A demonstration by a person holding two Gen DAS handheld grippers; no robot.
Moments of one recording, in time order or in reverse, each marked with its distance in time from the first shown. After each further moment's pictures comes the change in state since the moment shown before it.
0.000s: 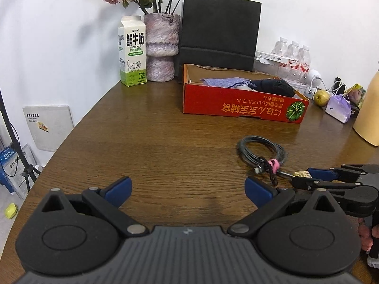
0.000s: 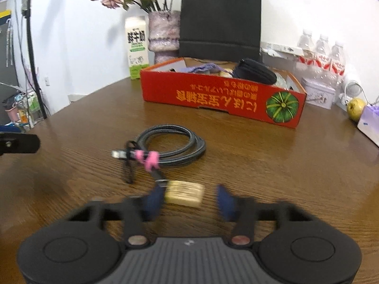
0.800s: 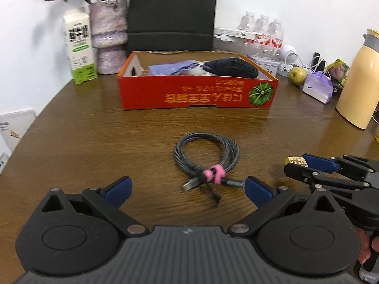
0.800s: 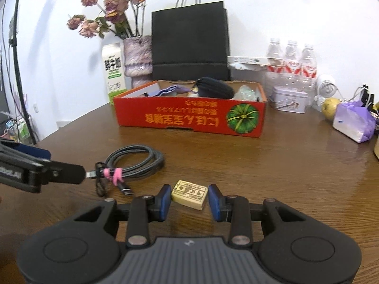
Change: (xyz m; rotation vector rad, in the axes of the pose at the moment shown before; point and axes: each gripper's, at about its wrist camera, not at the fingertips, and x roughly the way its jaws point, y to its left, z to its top) left arm 0.061 -0.087 0.024 0.088 0.099 -0.095; right arm -0.023 -0.051 -0.007 0.094 -0.108 -0.047
